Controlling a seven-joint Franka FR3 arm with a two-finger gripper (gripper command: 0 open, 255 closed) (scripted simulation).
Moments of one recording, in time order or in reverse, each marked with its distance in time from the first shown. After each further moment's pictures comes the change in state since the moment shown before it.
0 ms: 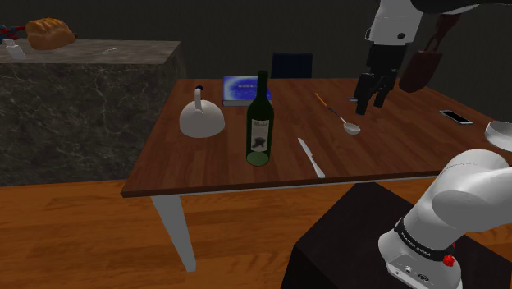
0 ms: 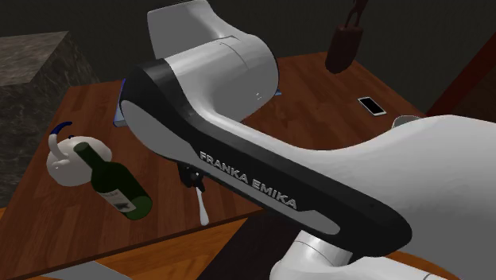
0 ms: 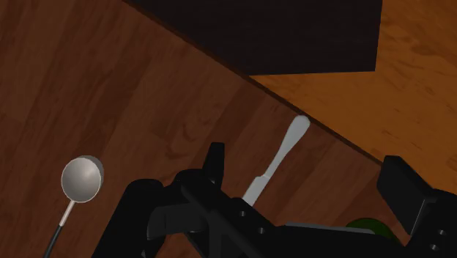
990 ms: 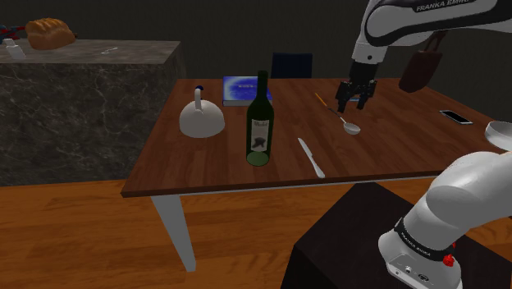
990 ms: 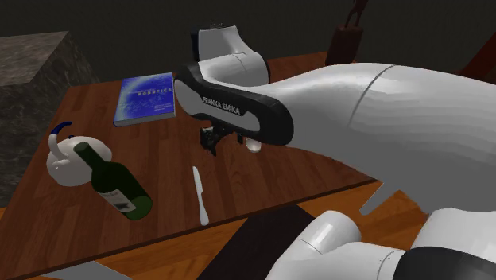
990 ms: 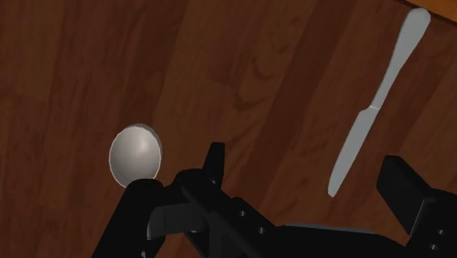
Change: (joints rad) arm -0.121 0.291 -0.167 -0.011 -0.078 0.342 -0.062
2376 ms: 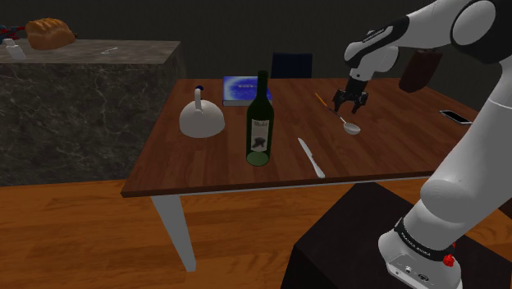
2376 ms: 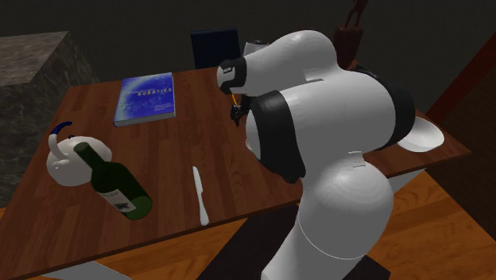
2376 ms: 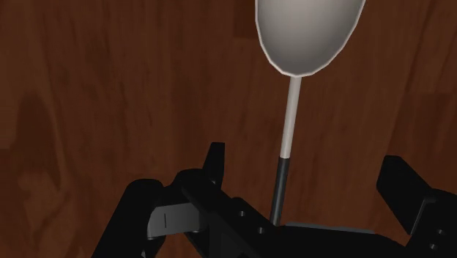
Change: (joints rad) arm -0.138 0.647 -0.232 0.326 0.181 0.348 -0.181
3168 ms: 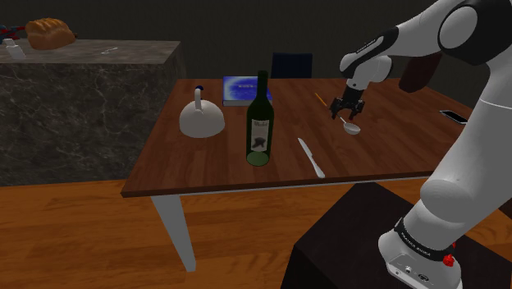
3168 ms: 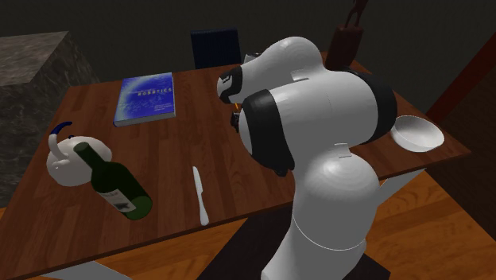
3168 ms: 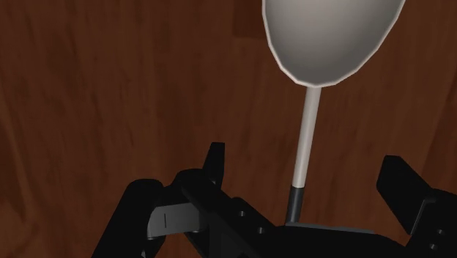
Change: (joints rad) arm -0.004 0.063 0.007 -0.034 0.041 0.092 -0.026
